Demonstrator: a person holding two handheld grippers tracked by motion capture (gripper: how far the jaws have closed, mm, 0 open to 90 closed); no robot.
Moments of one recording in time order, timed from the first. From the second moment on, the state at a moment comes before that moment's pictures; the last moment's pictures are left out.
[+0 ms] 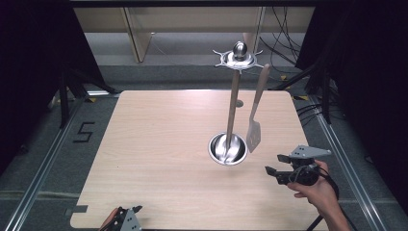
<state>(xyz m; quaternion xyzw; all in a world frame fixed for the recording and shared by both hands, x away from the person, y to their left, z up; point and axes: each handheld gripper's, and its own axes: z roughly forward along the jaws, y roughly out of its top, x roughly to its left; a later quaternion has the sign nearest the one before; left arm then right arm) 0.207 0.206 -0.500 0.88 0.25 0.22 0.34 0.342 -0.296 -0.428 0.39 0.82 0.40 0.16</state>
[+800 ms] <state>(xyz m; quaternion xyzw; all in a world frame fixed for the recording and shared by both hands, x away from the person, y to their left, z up) 0.207 0.206 -0.501 0.88 0.26 0.22 0.33 0.330 -0.290 -0.455 0.39 0.83 0.38 0.13</state>
